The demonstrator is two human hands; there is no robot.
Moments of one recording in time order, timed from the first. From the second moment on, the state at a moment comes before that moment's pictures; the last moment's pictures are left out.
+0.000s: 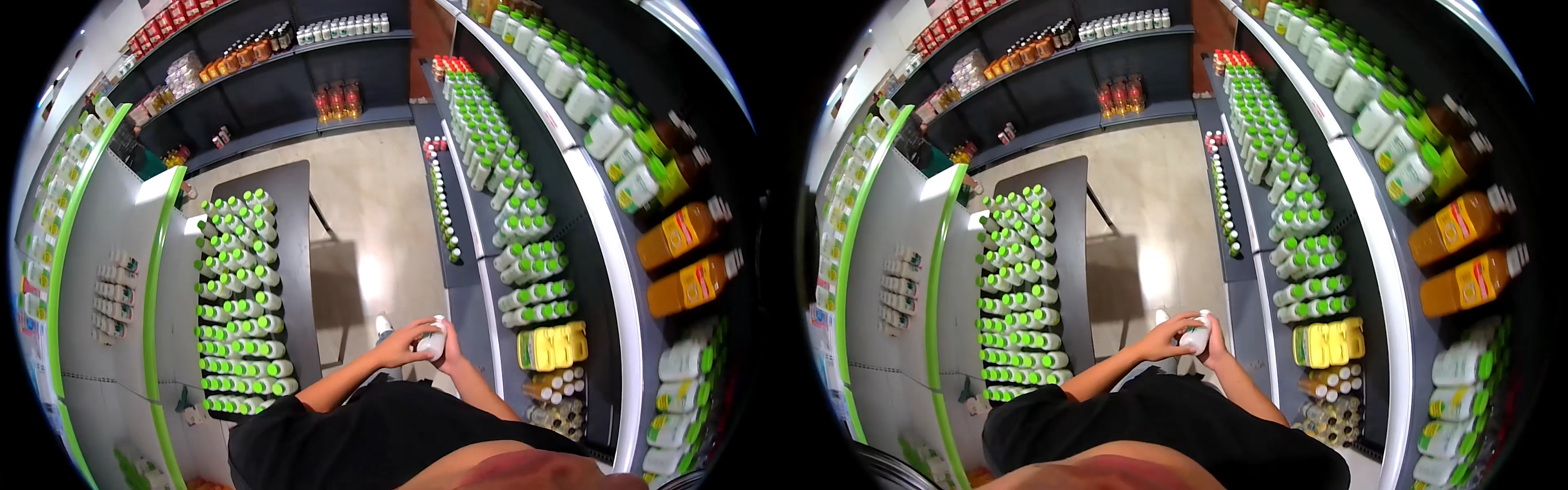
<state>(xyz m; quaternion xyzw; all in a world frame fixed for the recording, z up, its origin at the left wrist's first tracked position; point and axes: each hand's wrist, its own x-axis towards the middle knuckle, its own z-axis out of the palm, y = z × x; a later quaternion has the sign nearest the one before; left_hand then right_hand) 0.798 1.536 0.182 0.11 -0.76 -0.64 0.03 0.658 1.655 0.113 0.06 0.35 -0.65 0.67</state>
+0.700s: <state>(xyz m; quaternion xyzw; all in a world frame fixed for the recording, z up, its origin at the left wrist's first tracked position) 0.646 1.193 0.177 0.03 -0.85 -0.53 0.04 0.507 1.358 0.143 -0.02 0.48 -0.57 0.67</state>
